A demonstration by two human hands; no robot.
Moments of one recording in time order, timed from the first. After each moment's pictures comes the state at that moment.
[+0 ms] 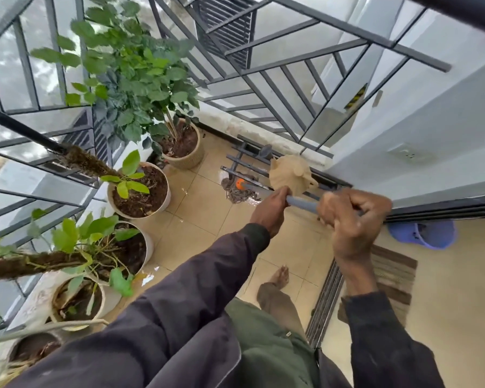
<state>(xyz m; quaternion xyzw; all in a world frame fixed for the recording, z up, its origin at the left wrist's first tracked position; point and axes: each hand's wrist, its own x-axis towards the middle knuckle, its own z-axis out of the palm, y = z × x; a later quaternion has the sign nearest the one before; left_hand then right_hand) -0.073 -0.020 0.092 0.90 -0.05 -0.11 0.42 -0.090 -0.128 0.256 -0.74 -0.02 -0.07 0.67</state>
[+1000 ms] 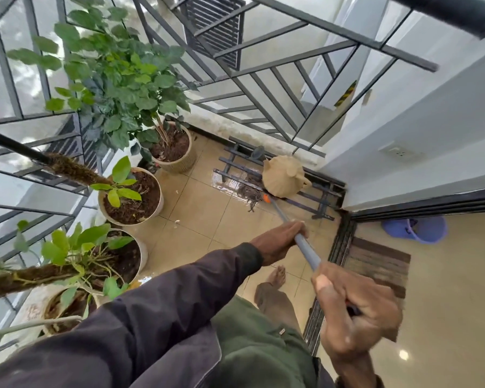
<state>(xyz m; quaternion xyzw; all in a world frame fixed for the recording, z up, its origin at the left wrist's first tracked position) -0.105 -0.030 0.080 0.83 -0.28 -0.15 0.46 -0.183 -0.122 0.291 -0.79 -0.07 -0.16 0.58</state>
